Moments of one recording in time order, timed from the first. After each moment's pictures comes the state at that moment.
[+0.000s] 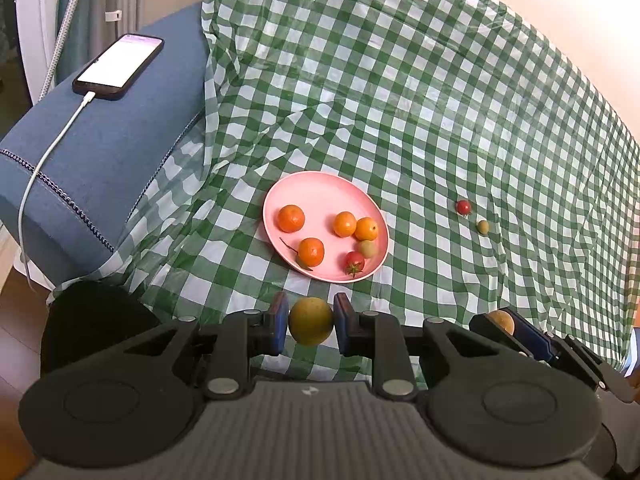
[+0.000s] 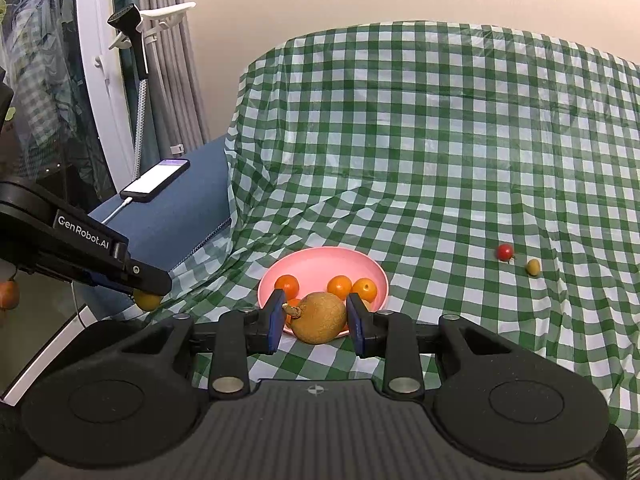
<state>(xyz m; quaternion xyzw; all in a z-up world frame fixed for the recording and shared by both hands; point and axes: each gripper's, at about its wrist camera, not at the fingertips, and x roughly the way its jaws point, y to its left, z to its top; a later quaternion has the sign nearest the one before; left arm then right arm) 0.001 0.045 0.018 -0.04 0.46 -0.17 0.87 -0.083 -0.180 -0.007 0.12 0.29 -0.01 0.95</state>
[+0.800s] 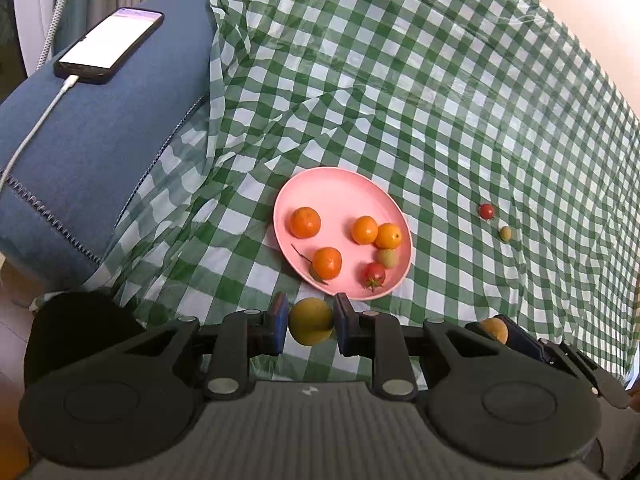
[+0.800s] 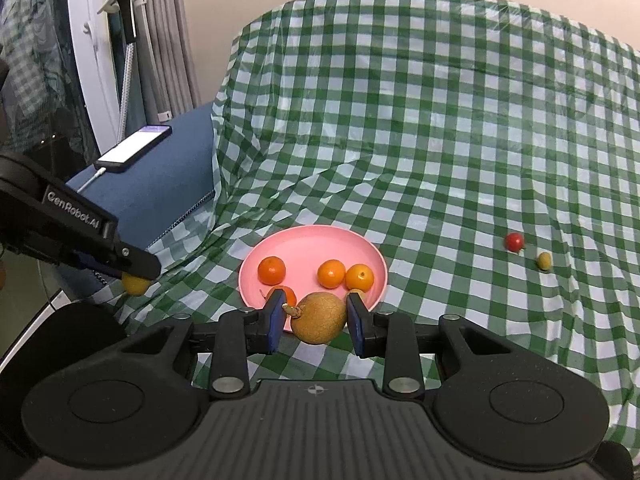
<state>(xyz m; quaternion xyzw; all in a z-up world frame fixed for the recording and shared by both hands) 0.065 0.034 -0.009 -0.04 0.49 -0.15 0.86 -0.018 -0.172 -0.043 0.10 0.34 0.00 0.94</state>
